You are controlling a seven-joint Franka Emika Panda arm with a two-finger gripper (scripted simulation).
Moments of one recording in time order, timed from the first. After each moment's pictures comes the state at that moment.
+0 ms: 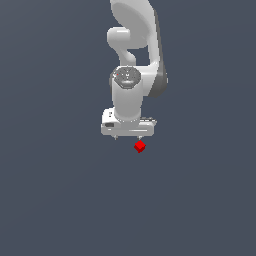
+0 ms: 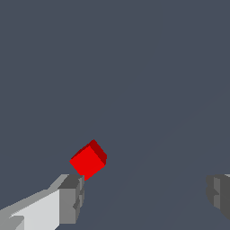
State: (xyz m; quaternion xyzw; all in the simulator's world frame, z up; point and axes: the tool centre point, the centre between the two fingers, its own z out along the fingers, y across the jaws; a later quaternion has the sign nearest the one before) arm -0.009 -0.002 0.149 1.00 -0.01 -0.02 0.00
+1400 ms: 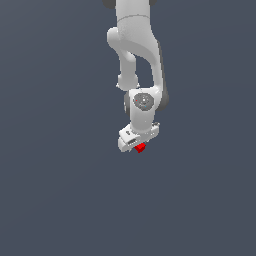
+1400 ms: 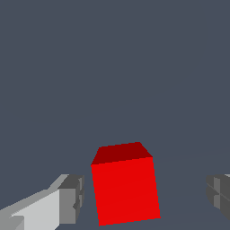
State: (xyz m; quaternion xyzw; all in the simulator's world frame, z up) arm -0.032 0.052 0.047 0.97 0.25 0.00 0.00
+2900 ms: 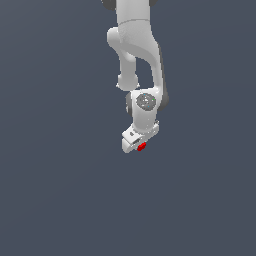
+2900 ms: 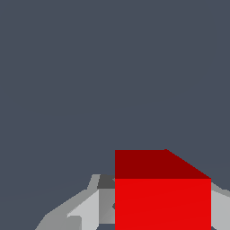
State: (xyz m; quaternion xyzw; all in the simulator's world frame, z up) arm -0.042 0.062 0.035 0.95 0.31 0.00 0.00
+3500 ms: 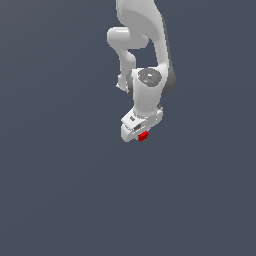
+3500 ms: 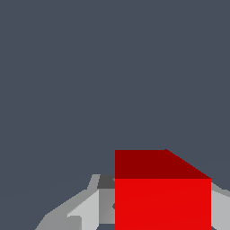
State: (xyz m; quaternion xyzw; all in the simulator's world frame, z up) arm -0.043 0.062 0.124 0.95 0.31 0.00 0.00
